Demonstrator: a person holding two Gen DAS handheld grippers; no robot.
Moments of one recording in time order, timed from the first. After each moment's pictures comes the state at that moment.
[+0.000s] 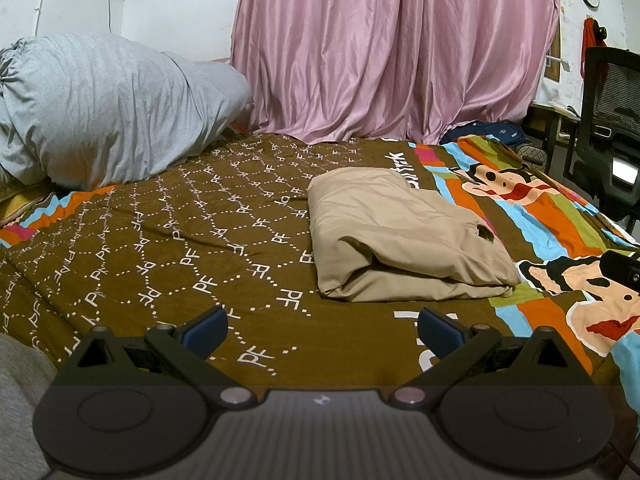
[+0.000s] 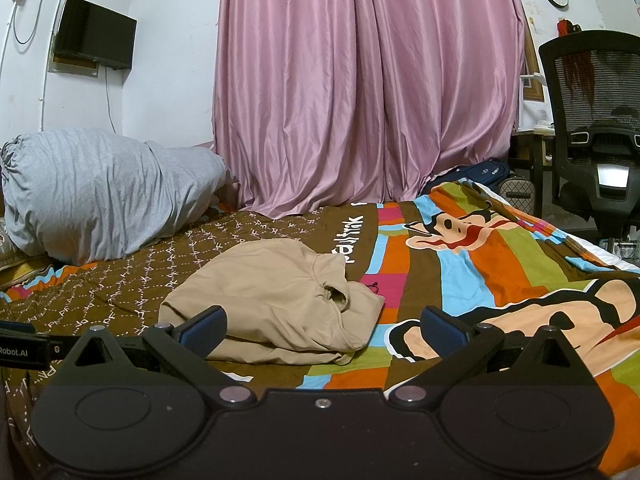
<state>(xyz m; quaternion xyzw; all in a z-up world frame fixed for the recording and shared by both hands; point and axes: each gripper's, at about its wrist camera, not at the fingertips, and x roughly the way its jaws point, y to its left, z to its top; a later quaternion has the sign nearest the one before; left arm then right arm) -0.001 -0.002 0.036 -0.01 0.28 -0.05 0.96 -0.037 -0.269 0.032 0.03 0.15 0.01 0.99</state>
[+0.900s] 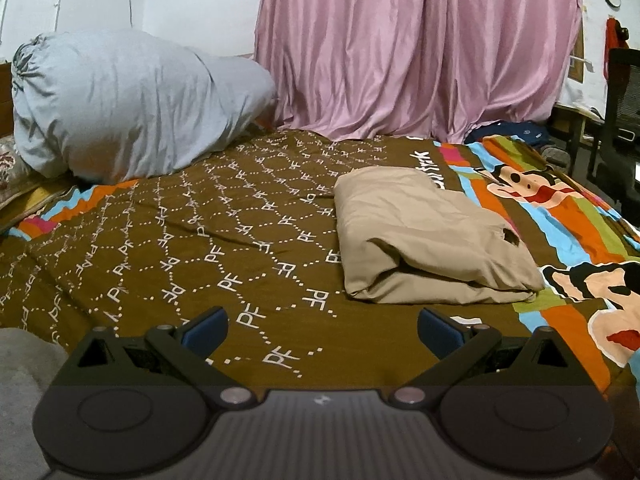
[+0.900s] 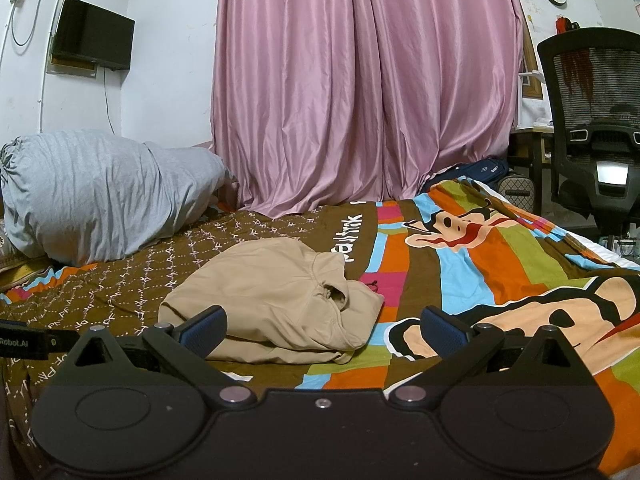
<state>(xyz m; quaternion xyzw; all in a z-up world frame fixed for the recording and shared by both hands) 0.007 0.010 0.038 -0.01 0.29 -0.02 0.96 -0.037 -0.267 0.033 0.03 0.15 0.00 0.99</state>
